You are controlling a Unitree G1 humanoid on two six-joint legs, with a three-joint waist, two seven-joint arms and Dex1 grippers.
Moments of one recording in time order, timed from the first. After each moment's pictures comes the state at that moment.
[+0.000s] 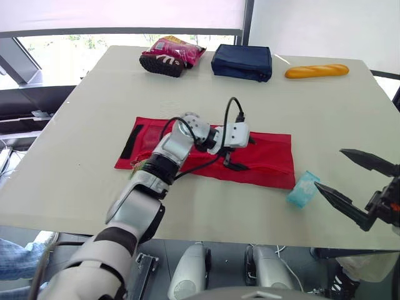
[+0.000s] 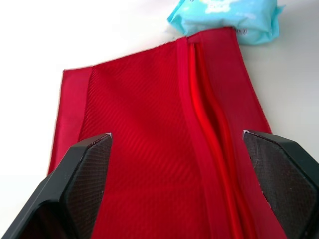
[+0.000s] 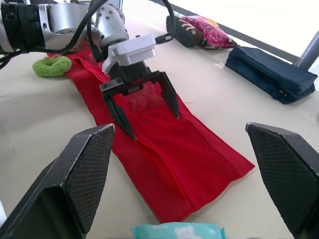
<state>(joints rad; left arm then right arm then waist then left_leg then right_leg) -0.98 0.28 -0.41 0.62 0.05 -0.07 -1.30 0.46 -0.73 -0.71 -0.91 0.85 0.43 0.71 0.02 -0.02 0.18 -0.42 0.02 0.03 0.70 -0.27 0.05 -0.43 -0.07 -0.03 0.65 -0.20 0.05</state>
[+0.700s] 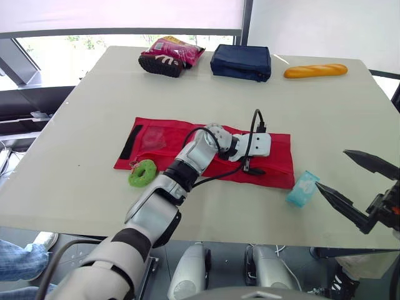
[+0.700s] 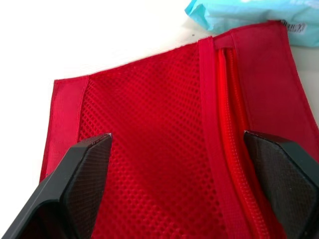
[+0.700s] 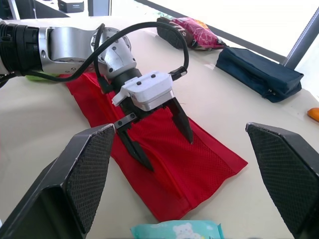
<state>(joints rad) -0.97 0.19 -0.48 0.64 0.21 -0.03 -1.11 0.49 -0.72 -0.72 -0.94 0.86 0.43 0.67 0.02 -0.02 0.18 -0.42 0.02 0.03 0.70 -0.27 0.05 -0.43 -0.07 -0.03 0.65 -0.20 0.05</state>
